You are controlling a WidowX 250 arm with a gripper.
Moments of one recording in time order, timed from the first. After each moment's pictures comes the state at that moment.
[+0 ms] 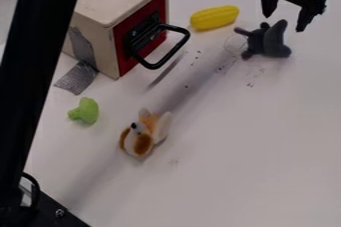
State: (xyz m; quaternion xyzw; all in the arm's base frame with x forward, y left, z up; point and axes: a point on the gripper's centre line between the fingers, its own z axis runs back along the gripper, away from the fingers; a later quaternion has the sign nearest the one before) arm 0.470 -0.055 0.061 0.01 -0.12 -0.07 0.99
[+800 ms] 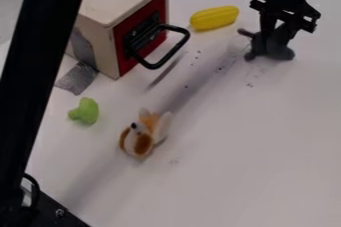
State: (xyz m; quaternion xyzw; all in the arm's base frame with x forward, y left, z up) arm 0.462 -0.049 0.041 0.02 -0.10 -0.05 0.99
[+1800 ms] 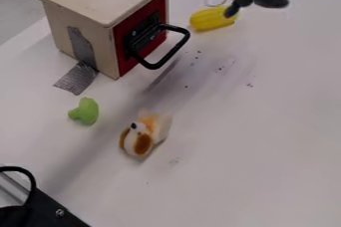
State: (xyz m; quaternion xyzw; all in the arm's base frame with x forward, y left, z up) arm 0.386 -0.038 0.164 -0.01 -0.15 -0.06 0.99
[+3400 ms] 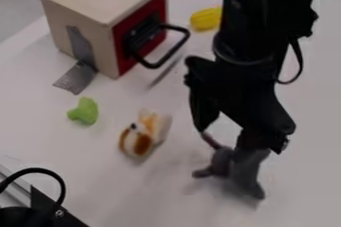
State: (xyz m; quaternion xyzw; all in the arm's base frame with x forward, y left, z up) arm 0.192 -0.095 0.116 0.01 -0.06 -0.12 0.99
